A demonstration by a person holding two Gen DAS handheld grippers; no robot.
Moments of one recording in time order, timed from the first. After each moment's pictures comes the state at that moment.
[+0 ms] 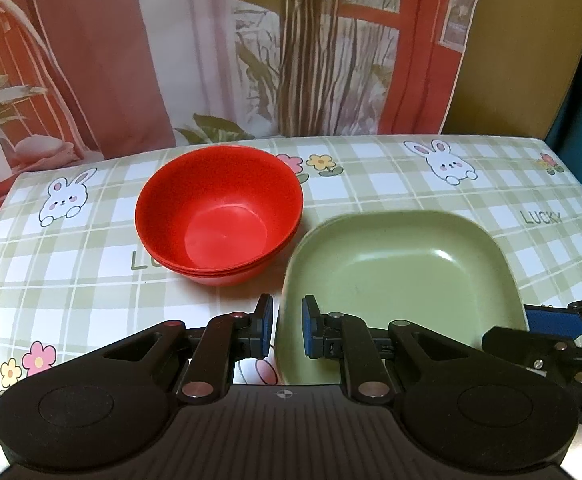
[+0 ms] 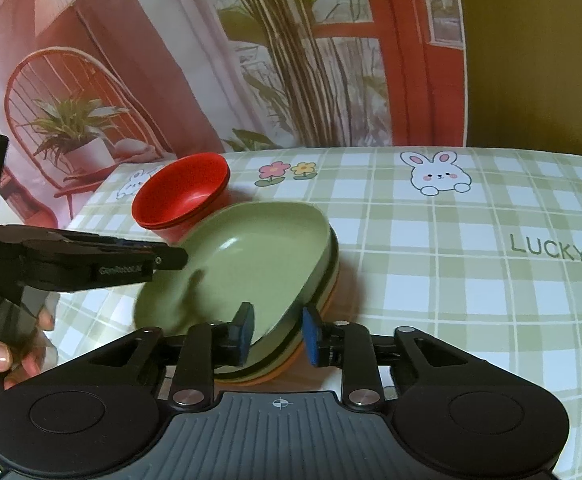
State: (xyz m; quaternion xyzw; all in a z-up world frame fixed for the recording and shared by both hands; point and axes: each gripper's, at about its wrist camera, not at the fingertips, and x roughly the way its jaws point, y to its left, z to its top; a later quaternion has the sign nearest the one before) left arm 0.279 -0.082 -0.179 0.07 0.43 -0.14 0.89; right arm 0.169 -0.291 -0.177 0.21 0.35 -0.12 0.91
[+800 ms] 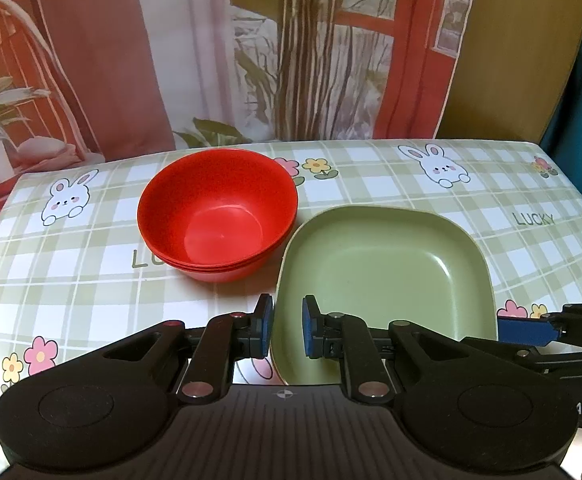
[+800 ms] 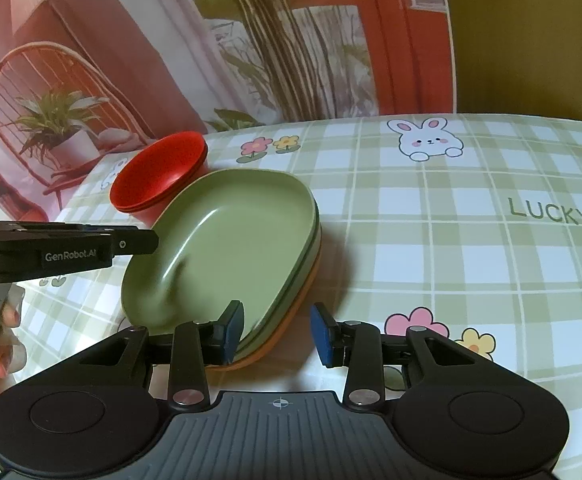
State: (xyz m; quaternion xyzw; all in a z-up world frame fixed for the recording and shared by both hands) left arm 0.271 -0.080 -0.176 0.07 0.42 -0.15 0.89; right arm 0.171 -0.299 -0.201 0.24 0.36 -0.13 0.89
